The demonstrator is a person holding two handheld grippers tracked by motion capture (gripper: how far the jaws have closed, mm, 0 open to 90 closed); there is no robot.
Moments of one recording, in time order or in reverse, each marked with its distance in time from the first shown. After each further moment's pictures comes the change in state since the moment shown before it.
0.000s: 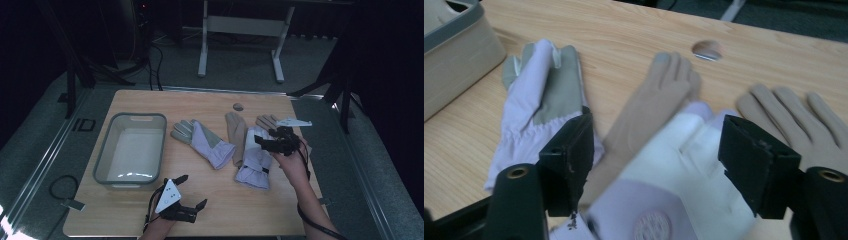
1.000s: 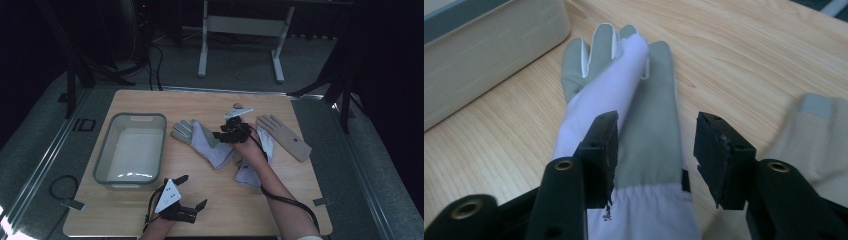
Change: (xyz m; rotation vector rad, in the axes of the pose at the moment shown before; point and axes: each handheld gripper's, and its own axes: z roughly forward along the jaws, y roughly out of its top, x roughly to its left) left arm 0.000 0.000 0.000 0.002 -0.009 -0.005; right arm 0.072 0.037 0.116 0.138 0.196 -0.193
